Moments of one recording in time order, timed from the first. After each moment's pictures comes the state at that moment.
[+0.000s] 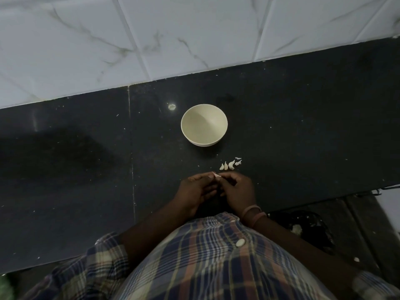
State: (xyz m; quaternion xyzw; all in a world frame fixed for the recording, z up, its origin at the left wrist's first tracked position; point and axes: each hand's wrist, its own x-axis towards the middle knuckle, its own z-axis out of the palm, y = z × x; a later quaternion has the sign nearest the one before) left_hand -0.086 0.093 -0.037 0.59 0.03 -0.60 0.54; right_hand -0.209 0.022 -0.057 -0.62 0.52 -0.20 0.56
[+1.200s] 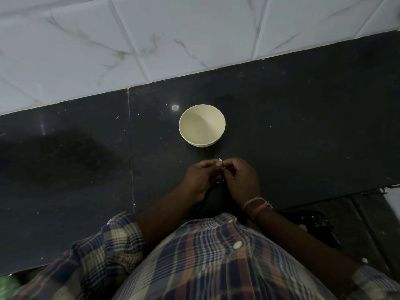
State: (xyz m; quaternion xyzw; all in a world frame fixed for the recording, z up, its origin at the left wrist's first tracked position) left_hand -0.090 0.050 -0.028 0.59 0.00 -0.58 0.56; right_hand -0.209 -0.007 -0.032 -0.75 0.46 -0.22 0.43
